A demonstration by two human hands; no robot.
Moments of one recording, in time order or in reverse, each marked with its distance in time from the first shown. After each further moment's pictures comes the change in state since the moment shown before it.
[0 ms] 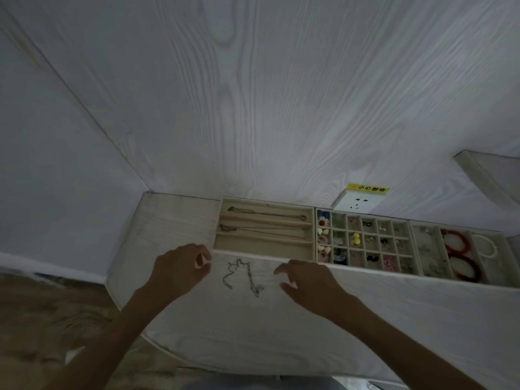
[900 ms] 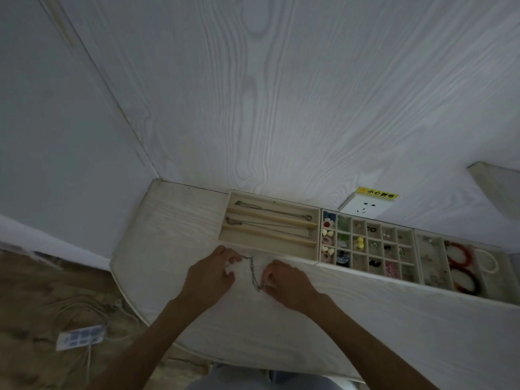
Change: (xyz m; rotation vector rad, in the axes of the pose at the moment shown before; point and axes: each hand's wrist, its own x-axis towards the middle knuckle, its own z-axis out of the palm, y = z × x) left_hand -0.018 0.026 0.054 -0.285 0.057 0.083; right_hand 0.032 -0.012 0.046 0.129 -0.105 0.070
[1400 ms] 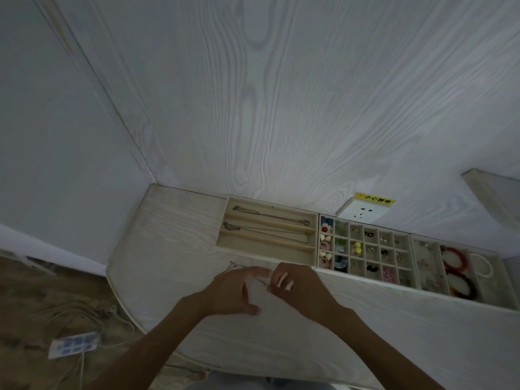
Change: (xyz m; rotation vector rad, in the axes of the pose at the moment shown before) left_hand 0.016 0.016 0.015 -0.209 -0.430 0.162; right_hand -0.031 -0.002 -0.031 0.379 0.198 -0.051
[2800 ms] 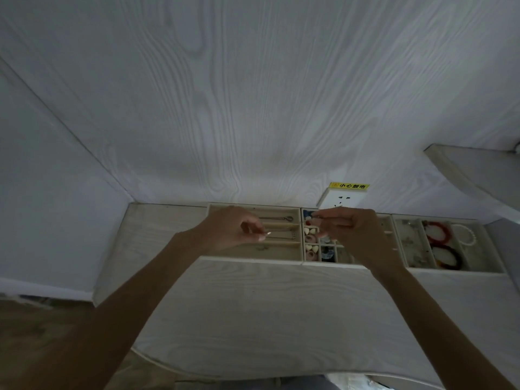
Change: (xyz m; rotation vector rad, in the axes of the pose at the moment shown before) left_hand 0.053 0.077 -0.092 0.334 0.034 0.209; right_hand -0.021 -0.026 -0.122 0.453 0.456 0.141
